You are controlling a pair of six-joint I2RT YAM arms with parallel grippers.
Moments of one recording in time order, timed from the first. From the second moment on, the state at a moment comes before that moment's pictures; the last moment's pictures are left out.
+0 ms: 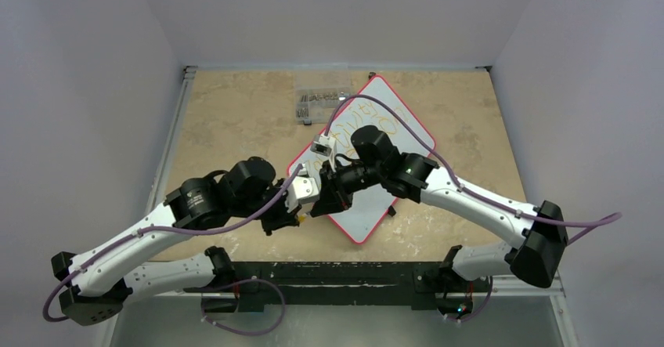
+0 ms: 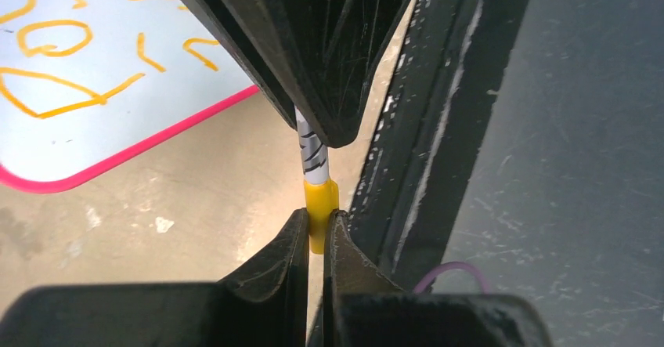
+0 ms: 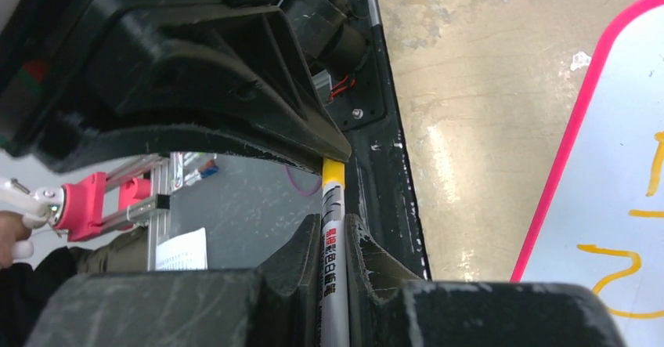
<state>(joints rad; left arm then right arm) -0.97 0.89 1.08 -0.95 0.27 0.12 0.94 1.31 1.12 -0.35 -0.75 0.30</state>
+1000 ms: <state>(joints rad) -1.14 0.89 1.06 -0.84 -0.12 0.20 1.00 1.49 1.16 -0.30 -0.66 0.49</state>
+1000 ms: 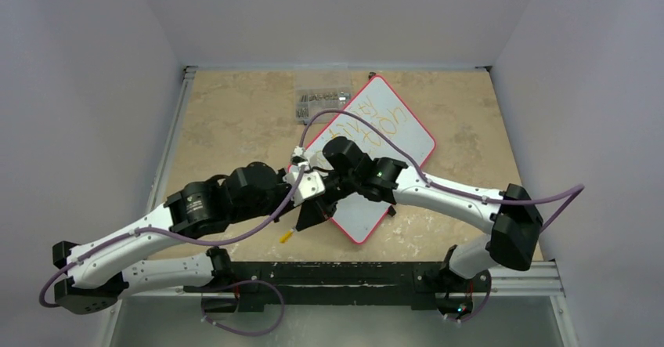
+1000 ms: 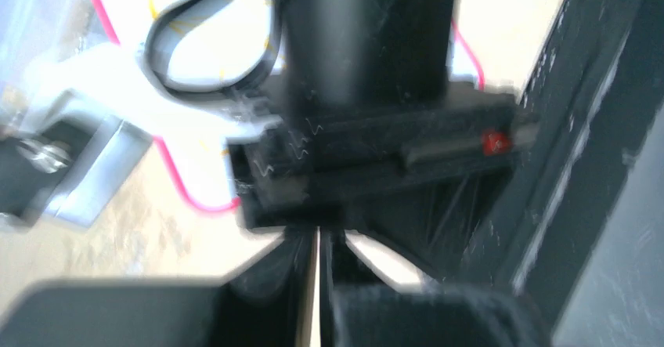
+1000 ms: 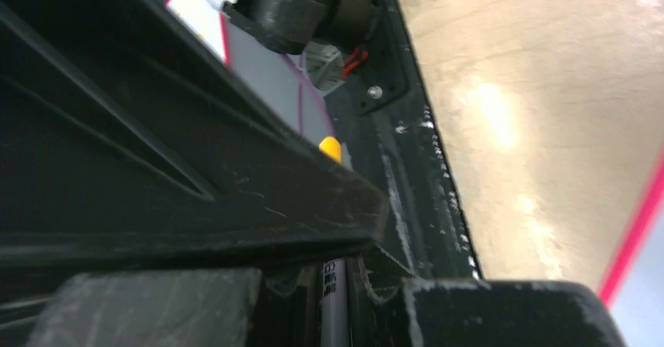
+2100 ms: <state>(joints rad) -1.14 0.68 1.22 -0.98 0.06 0.14 1.04 1.28 1.23 -0.48 -0.50 0.32</state>
